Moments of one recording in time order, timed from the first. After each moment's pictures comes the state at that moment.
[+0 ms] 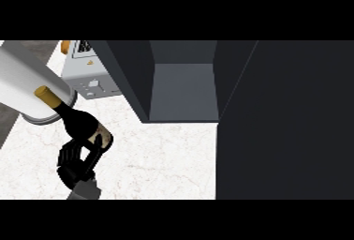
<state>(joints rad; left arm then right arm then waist) -0.30 0.05 0.37 -0.48 0.74 0.23 -1.05 0.07 -0.06 -0.03 -2.36 -0.24 0.26 0.40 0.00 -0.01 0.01</state>
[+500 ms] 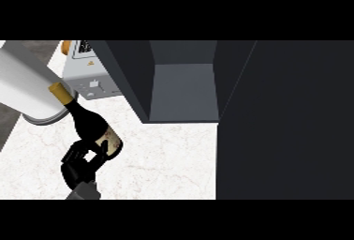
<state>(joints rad) -0.30 0.07 0.29 -0.43 0.66 0.16 -1.05 0.06 -0.07 -0.06 -2.35 -0.26 0.27 0.40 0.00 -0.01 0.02</state>
